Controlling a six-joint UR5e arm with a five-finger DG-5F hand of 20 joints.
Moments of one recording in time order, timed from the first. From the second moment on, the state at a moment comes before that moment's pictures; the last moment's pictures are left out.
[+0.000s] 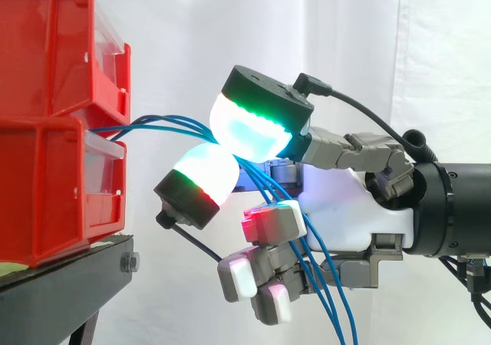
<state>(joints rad) 0.10 -2.38 -1.11 -2.76 -1.47 -0.02</state>
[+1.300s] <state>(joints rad) 0.10 -2.38 -1.11 -2.77 -1.47 -0.02</state>
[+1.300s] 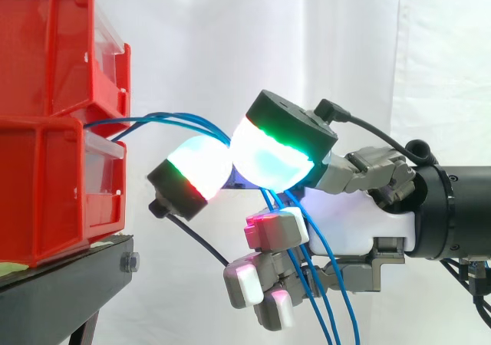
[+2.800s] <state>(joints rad) 0.09 -2.37 -1.08 -2.87 -1.52 -0.02</state>
